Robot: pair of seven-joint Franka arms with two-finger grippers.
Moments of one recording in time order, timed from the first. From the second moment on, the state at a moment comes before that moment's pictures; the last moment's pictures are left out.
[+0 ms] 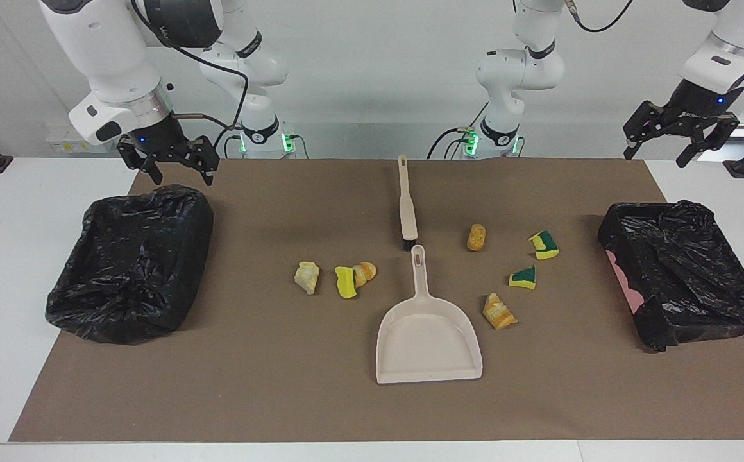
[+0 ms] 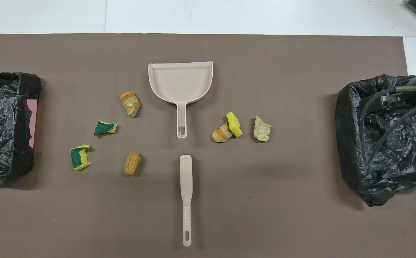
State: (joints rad) left arm -0.13 -0.02 0.19 -1.48 -0.06 1.54 0.28; right arm -0.06 0.09 0.10 -1.46 -0.02 1.49 0.07
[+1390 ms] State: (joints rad) left arm -0.26 -0.08 0.13 -1.60 -0.03 1.53 0.19; right arm -0.04 0.10 0.11 -1.45 -0.02 1.44 0.01
